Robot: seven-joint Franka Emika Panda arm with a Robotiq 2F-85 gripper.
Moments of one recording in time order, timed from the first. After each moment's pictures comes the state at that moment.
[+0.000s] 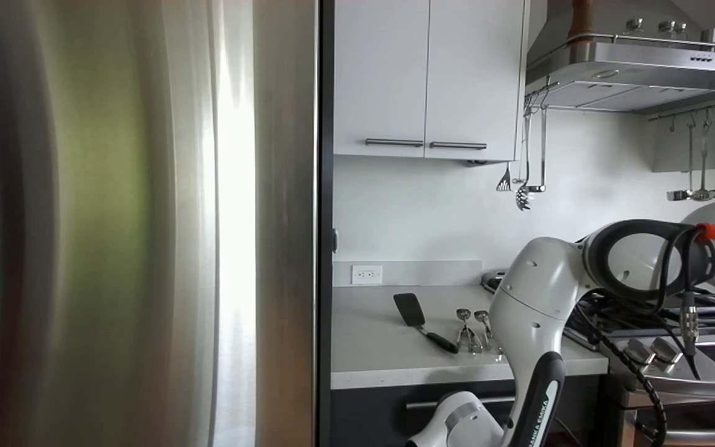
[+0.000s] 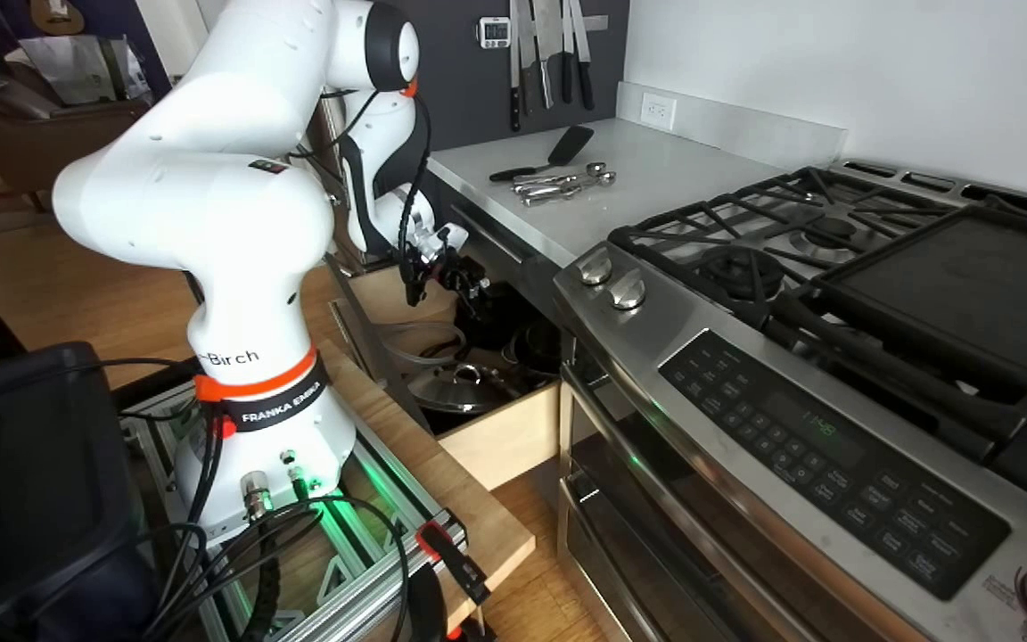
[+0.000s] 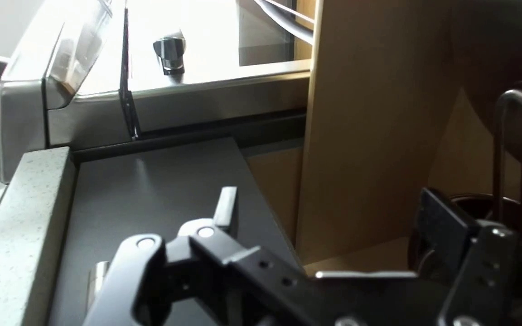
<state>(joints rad) 0.59 0.96 0.13 -1.80 -0.97 1.58 1.44</state>
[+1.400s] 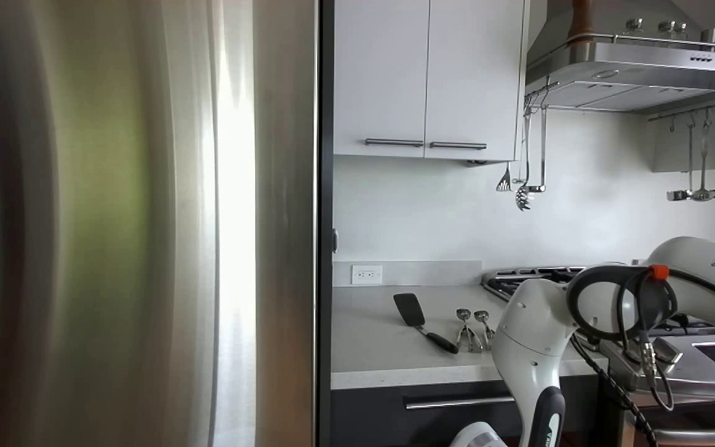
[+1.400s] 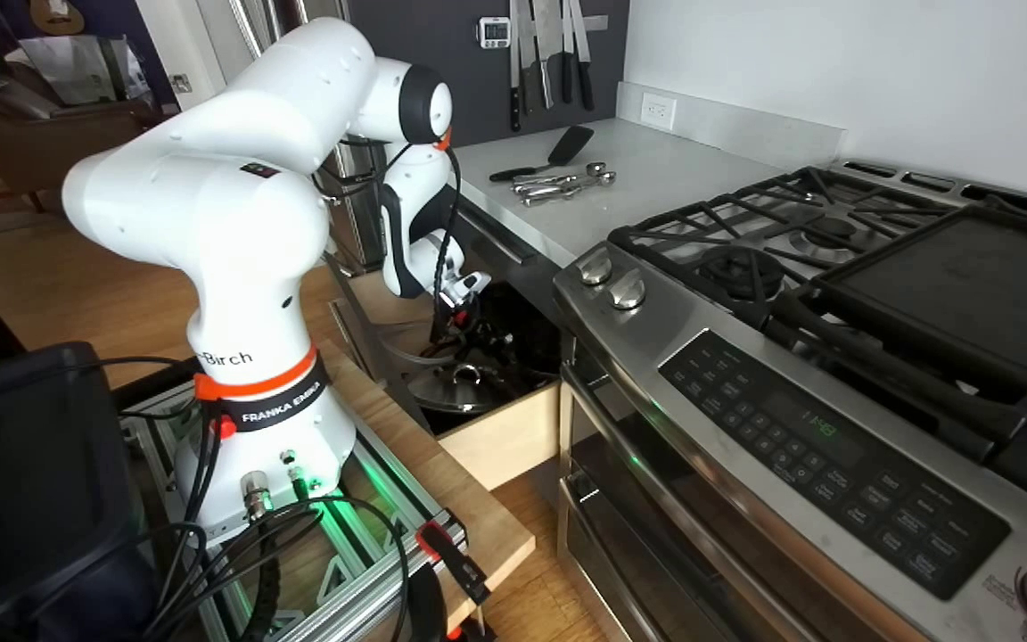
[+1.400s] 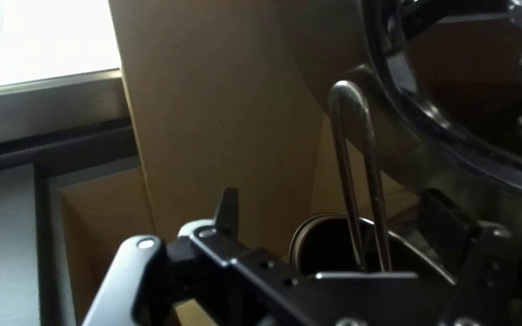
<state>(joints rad) 0.49 1.18 0.10 -1.68 -1.10 1.88 1.51</state>
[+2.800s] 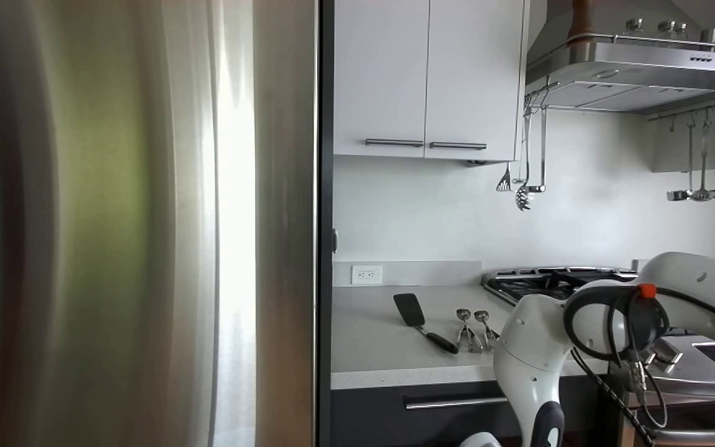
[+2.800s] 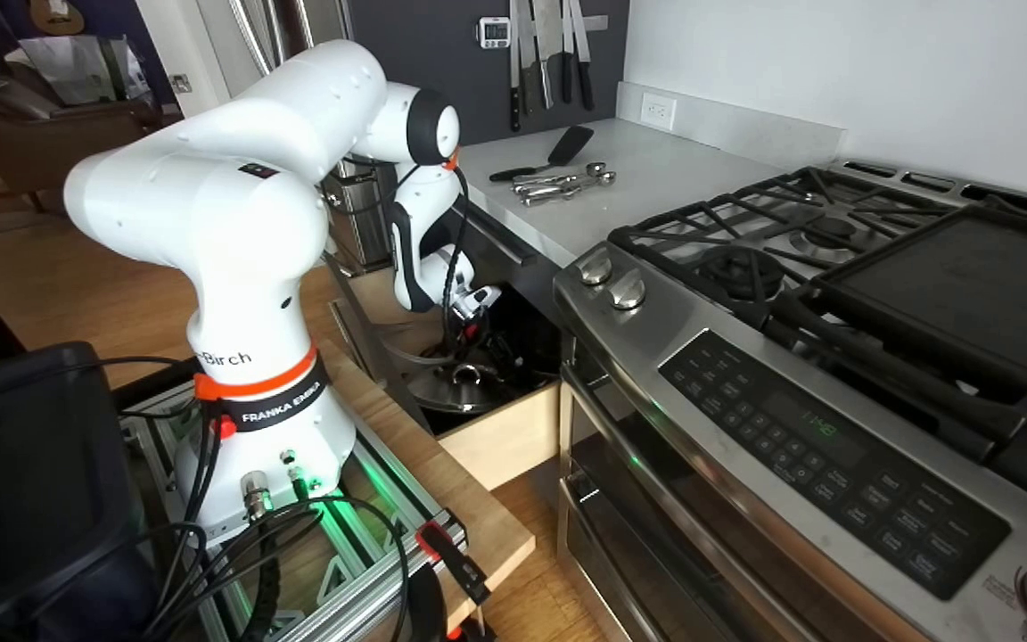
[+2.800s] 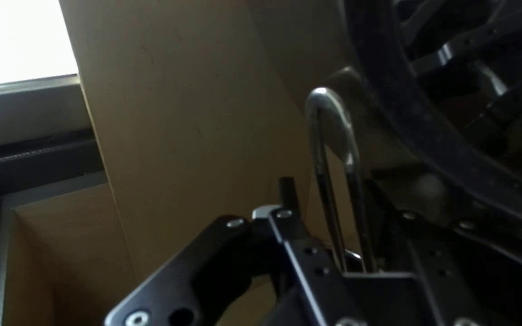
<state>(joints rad) 0.47 1.28 0.08 -1.59 -1.10 1.89 1.49</state>
